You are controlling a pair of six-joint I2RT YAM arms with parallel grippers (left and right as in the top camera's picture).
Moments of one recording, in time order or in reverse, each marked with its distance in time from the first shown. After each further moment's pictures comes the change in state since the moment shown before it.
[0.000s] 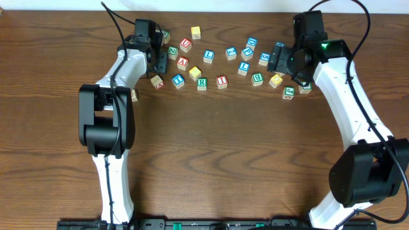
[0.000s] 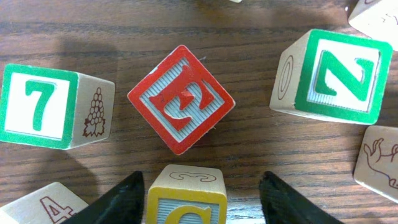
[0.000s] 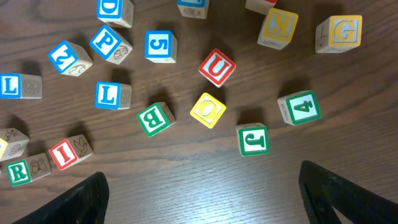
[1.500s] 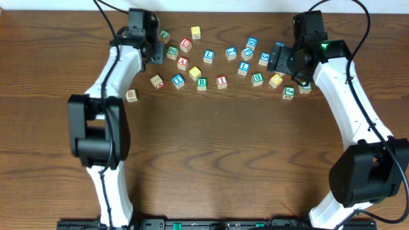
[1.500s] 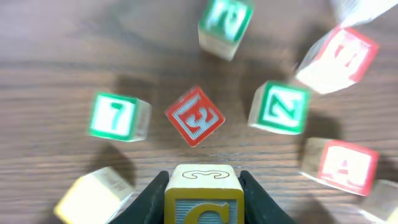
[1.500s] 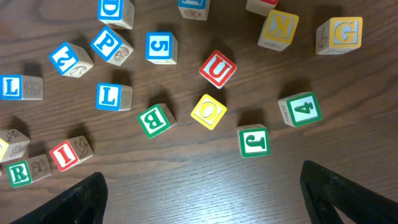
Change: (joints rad) left arm 0.000 -0.143 0.000 -0.035 0.000 -0.053; right arm 0.000 0.000 -0.002 0.006 0.000 0.000
